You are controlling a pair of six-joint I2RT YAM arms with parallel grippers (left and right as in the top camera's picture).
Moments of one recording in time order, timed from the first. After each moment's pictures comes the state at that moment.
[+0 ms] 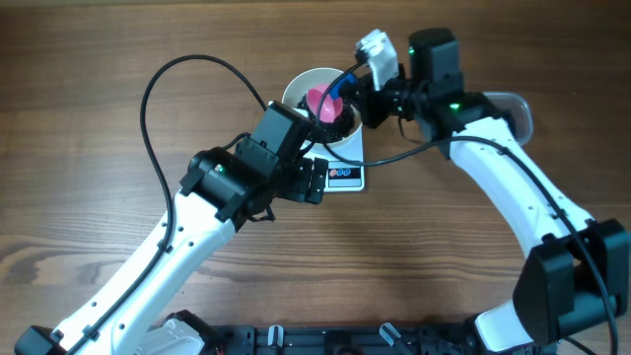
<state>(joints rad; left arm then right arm) -0.62 1.36 1.26 -1.00 -0.10 -0.35 0.33 1.69 1.28 -0.29 -0.54 -0.12</state>
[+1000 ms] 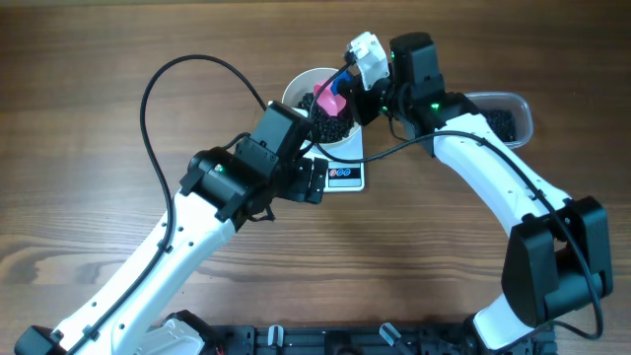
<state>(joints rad) -0.62 1.36 1.26 -1.00 -0.10 -0.35 0.36 1.77 1.28 -0.21 -0.38 -0.10</state>
